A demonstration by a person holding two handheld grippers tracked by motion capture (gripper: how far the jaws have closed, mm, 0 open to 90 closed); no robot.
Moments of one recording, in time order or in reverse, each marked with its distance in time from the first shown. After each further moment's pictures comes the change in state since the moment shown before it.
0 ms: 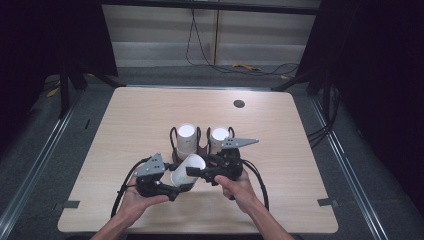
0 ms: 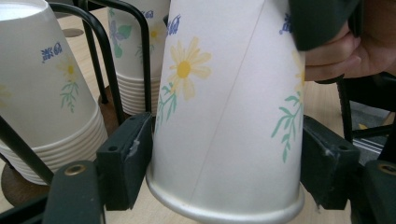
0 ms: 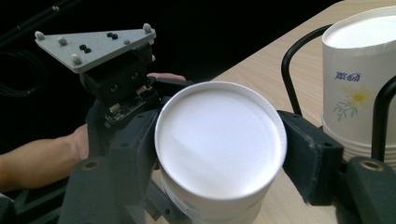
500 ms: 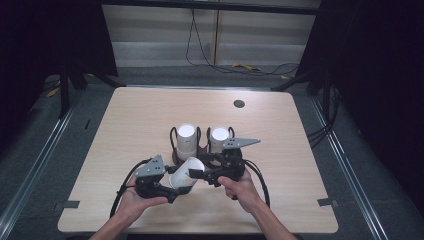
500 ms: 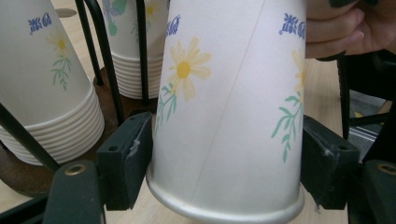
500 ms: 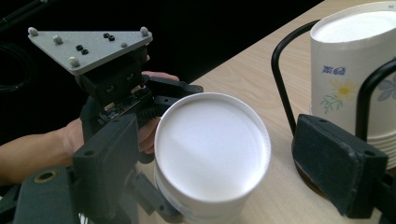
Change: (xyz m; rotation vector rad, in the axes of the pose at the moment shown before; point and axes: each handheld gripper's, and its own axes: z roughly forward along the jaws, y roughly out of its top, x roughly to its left) left arm 0.001 -0.005 -0.002 0.068 -0.016 -0.006; right arm -0.002 0.000 -0.005 0.017 -0.026 -0.003
